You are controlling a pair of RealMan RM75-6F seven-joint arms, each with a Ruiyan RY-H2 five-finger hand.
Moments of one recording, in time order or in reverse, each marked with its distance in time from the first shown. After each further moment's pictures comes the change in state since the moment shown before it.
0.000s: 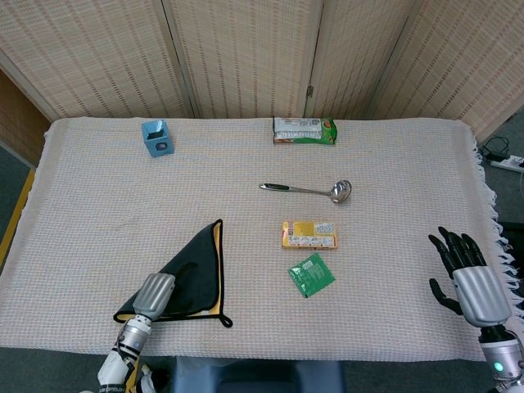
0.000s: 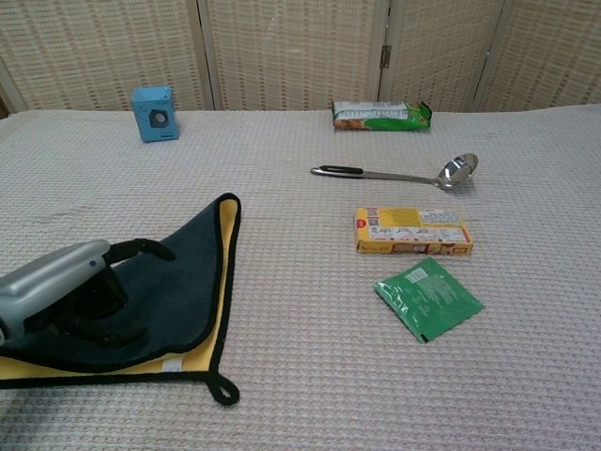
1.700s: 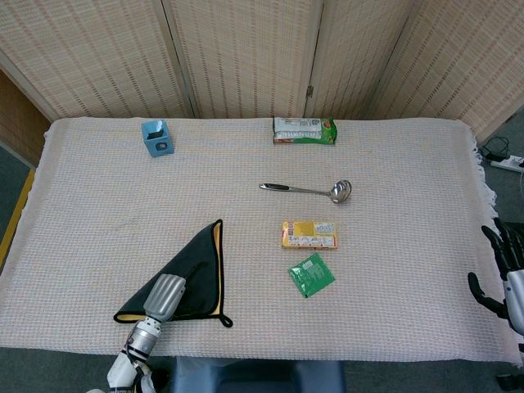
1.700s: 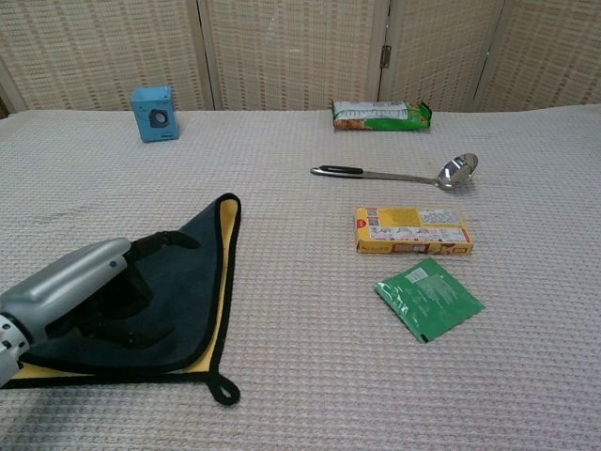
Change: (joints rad) left arm 0.007 -0.063 -0.001 0.080 0.128 0.057 -0.081; right arm -0.083 0.065 0.055 -0.002 0.014 0.160 0.151
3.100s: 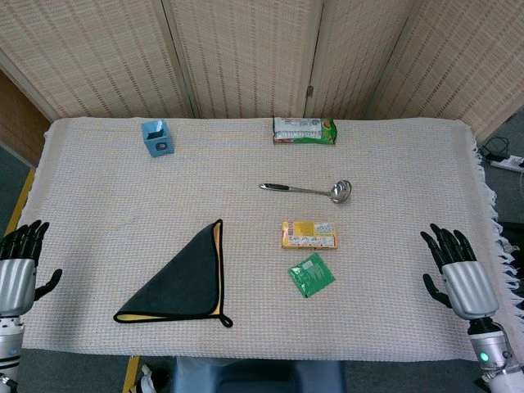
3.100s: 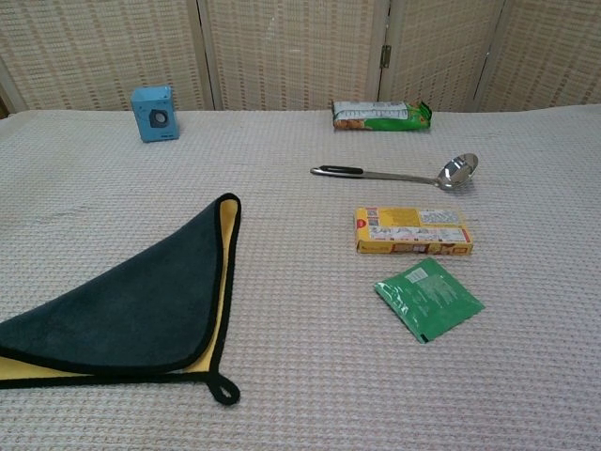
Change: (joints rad) left arm 0.199 0.500 -0.080 -0.090 -0.089 0.311 0.133; right arm 0.107 -0.135 -0.029 0.053 0.009 -0.201 -0.235
